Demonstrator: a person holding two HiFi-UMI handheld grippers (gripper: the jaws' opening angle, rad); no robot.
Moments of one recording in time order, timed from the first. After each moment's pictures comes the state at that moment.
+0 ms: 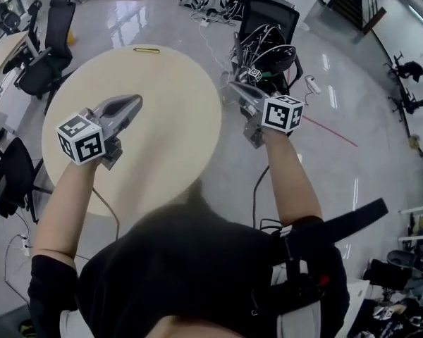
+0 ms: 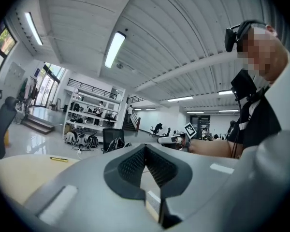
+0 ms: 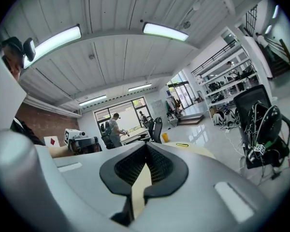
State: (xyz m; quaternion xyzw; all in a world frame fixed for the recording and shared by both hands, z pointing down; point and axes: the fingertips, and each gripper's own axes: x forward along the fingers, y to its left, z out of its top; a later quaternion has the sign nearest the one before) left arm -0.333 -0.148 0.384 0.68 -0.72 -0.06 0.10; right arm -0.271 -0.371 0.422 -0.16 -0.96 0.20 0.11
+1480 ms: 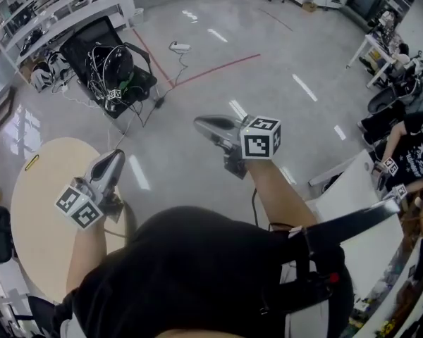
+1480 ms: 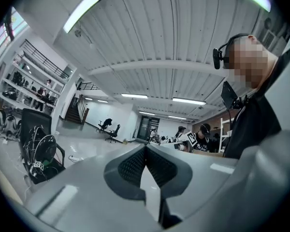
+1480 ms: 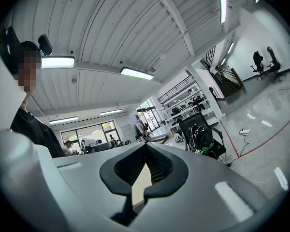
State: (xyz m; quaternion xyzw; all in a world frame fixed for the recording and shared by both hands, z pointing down) left arm -0.011 -0.412 0.369 0.87 -0.48 -0.08 0.11; right arm 0.148 -0.516 0.397 0.07 -0.97 0.24 -0.01
